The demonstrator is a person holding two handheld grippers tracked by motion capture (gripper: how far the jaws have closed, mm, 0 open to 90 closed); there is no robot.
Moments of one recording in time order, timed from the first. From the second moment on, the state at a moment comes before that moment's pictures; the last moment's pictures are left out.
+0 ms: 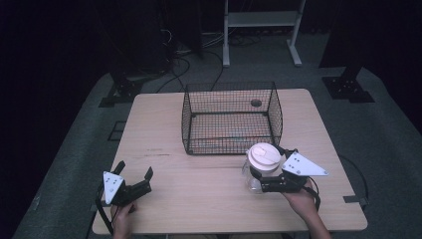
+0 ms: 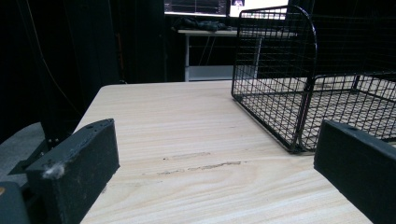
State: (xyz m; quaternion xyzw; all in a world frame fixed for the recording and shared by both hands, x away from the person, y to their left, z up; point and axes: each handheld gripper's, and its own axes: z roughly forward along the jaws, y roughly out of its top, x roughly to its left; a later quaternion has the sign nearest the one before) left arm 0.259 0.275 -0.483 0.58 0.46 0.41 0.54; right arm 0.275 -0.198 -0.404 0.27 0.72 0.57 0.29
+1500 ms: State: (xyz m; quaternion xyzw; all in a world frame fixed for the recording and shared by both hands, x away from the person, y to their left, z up) left arm 0.259 0.275 -0.483 0.58 0.46 0.41 0.54; right arm 0.304 -0.175 -0.298 0.23 0.72 0.58 0.29
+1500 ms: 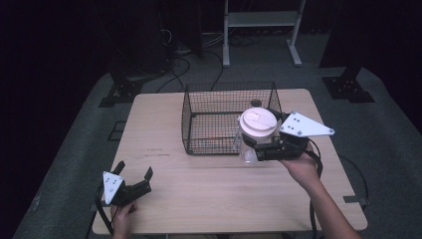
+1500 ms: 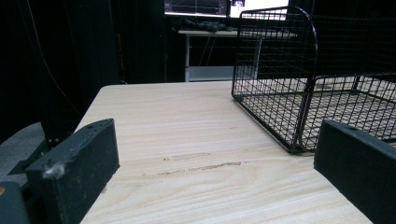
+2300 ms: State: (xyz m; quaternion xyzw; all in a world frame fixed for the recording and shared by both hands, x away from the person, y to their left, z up) left arm 0.259 0.276 -0.483 0.57 0.46 0.40 0.54; right arm 0.330 -0.161 -0.267 0.23 0.72 0.59 0.29
